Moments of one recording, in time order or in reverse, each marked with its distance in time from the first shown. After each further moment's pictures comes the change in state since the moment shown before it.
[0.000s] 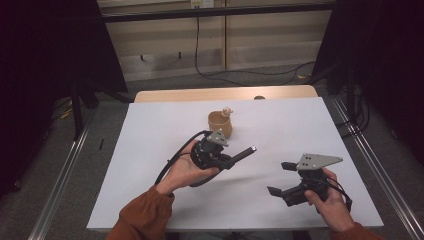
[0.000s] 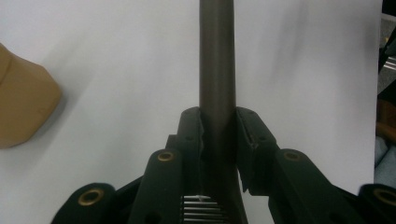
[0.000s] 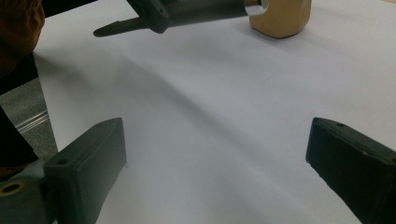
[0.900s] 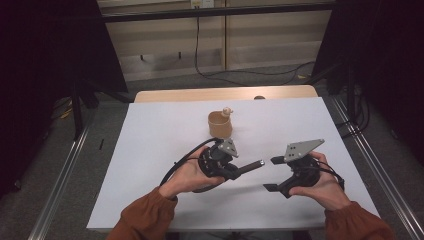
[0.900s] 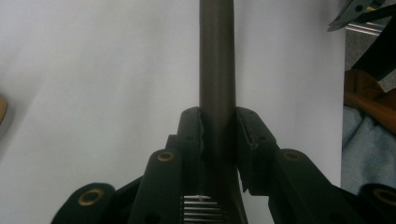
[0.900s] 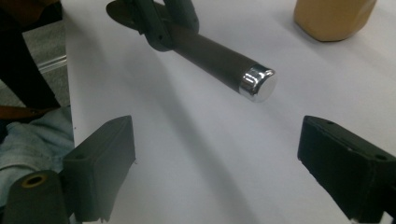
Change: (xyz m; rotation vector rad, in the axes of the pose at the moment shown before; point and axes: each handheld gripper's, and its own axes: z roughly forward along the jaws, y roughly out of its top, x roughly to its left) left arm -0.020 0.008 0.008 0.088 -0.084 0.094; right arm -0.012 0.035 0.016 0.168 0.156 -0.183
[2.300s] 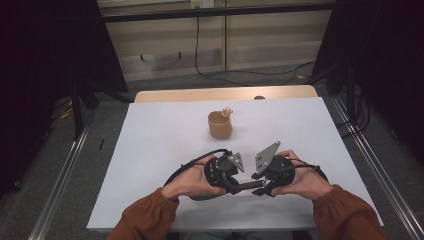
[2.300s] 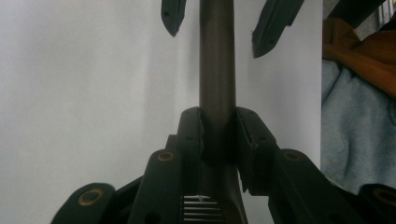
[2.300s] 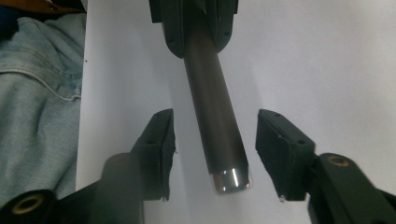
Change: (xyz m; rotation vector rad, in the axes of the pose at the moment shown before) left arm -0.012 -0.004 0.025 0.145 -0.111 0.070; right arm 0.007 0.029 0.051 0.317 0.165 -0.298
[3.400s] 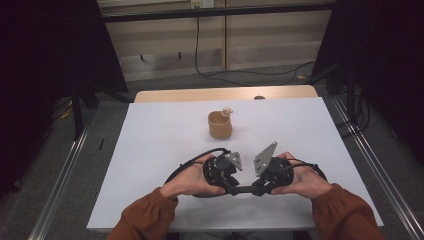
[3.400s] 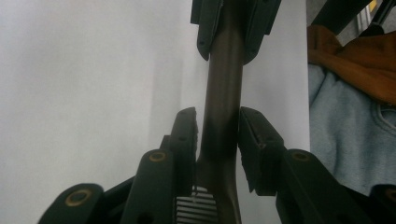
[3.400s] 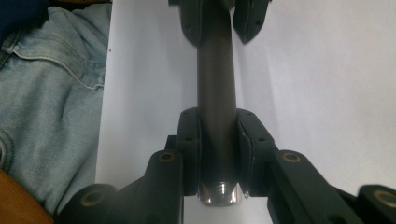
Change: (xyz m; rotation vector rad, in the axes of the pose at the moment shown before) left arm 0.005 -0.004 -0.004 -0.047 -0.048 -0.003; right arm -0.001 -0.001 0.005 0.022 0.095 -0.020
